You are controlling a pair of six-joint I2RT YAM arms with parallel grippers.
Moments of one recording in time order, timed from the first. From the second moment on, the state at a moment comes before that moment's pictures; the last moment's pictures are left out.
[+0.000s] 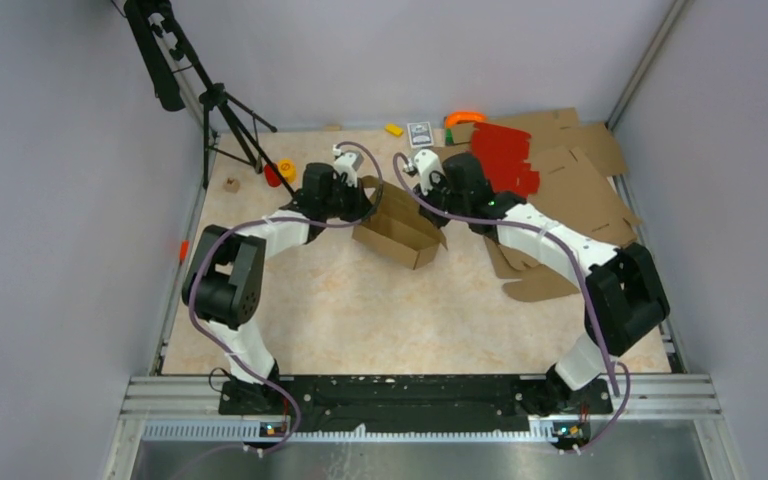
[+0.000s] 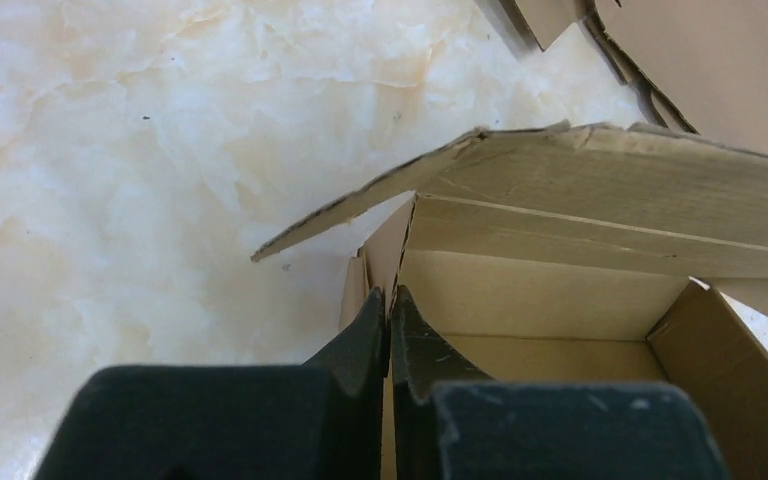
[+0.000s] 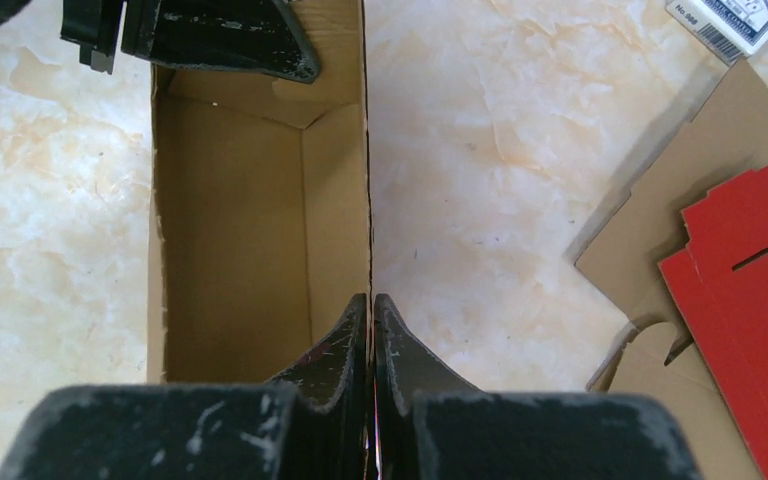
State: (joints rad) left arm -0.32 1.80 1.06 0.19 0.43 -0.21; right arm 0.60 1.62 1.23 -0.22 -0.18 -0.21
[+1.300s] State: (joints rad) left arm -0.52 1.55 0.68 0.48 0.00 -0.17; right arm 0.65 1.48 1.07 -0.39 0.21 0.19
